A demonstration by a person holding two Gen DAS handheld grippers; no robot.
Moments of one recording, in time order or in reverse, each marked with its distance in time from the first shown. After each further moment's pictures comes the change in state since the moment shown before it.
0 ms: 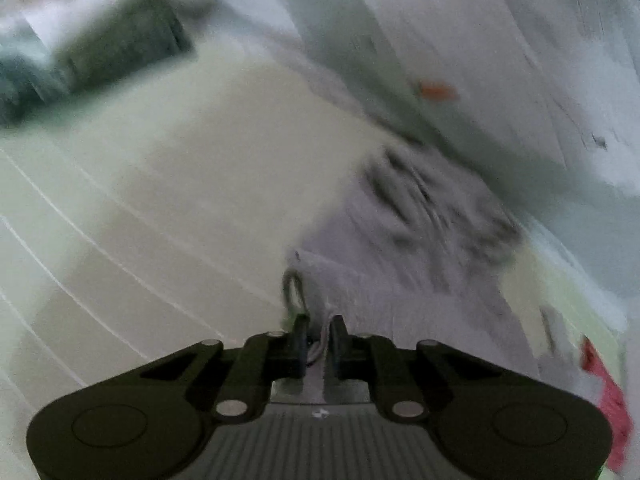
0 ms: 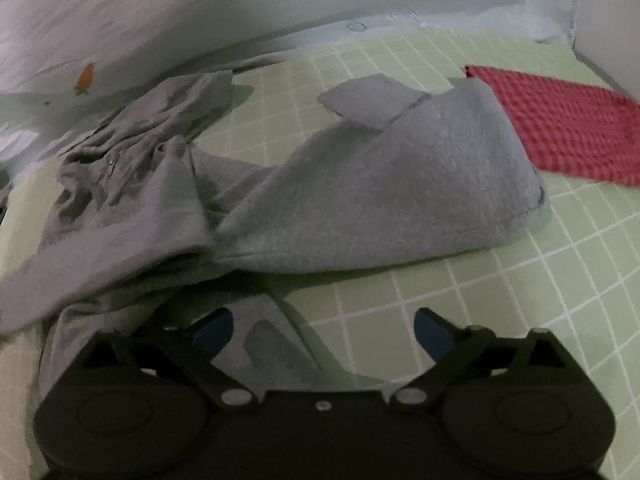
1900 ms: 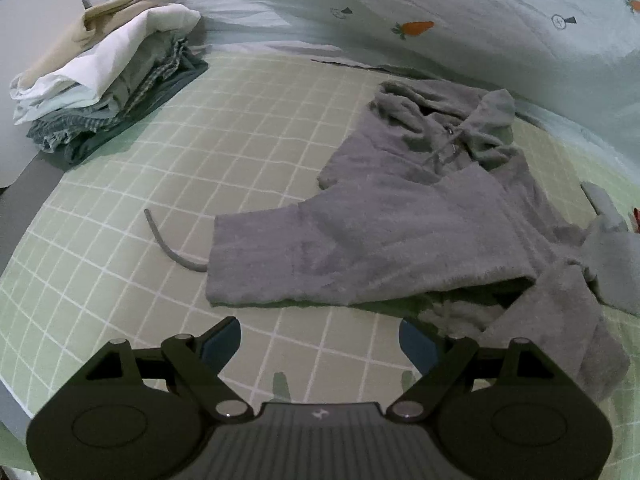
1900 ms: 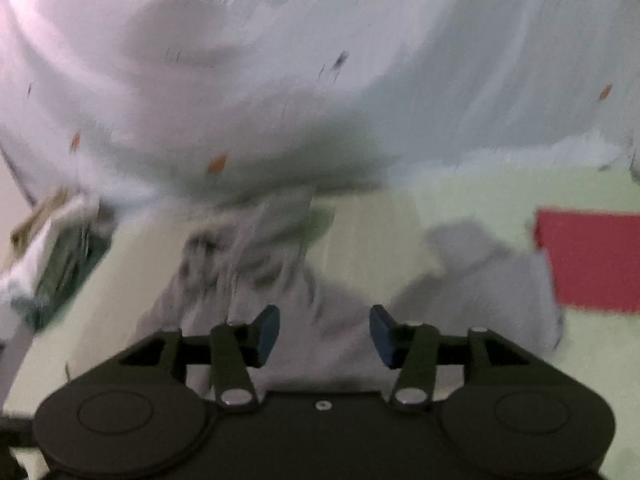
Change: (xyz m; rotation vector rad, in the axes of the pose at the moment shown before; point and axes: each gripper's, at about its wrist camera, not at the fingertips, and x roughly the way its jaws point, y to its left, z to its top) left arm -0.051 -0.001 -0.082 0.293 0.088 0.176; right arm -0.101 0.047 0.021 -0.151 -0.256 0.248
